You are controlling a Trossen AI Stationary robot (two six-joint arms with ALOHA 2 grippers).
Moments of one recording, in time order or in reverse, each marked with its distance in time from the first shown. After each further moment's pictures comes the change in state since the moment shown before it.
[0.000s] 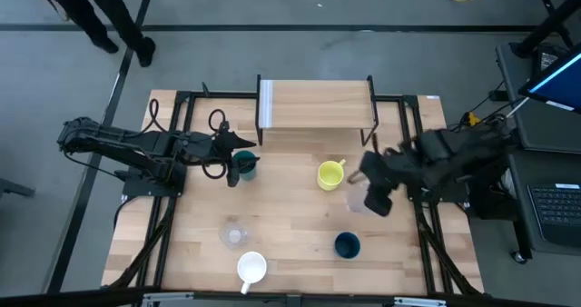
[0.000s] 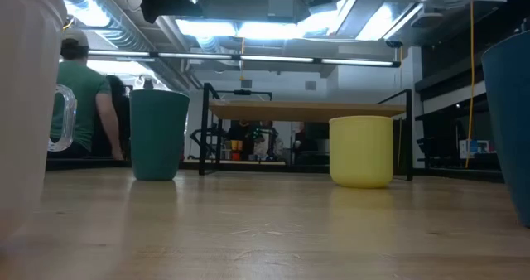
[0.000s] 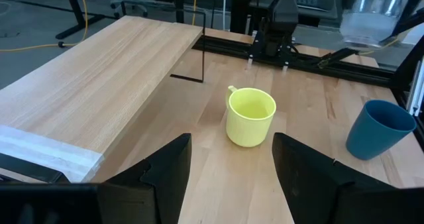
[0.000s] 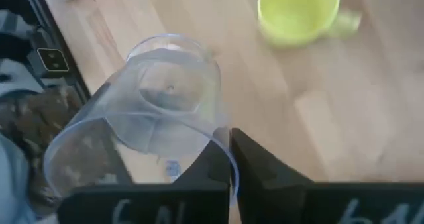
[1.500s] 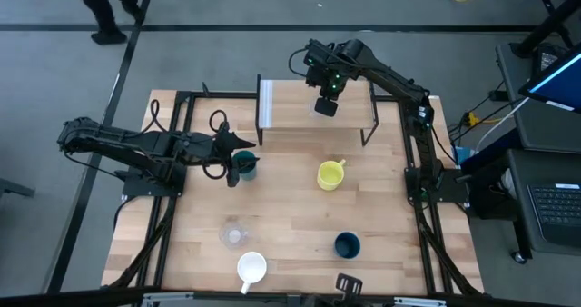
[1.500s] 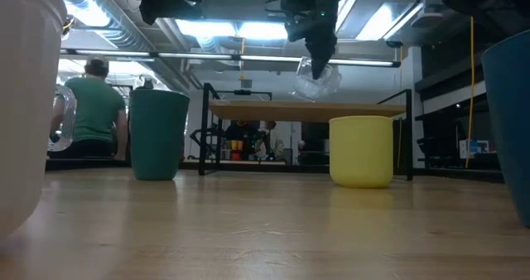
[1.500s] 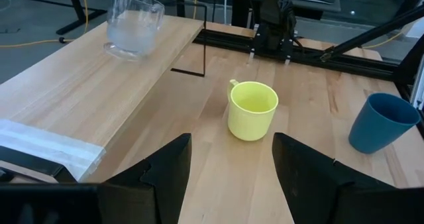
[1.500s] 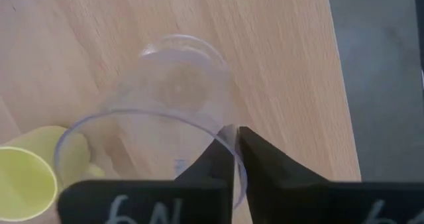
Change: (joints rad) left arm 0.000 0.001 0.000 -0.022 0.000 -0.003; right arm -0.845 0.737 0.790 -0.160 0.096 -1.021
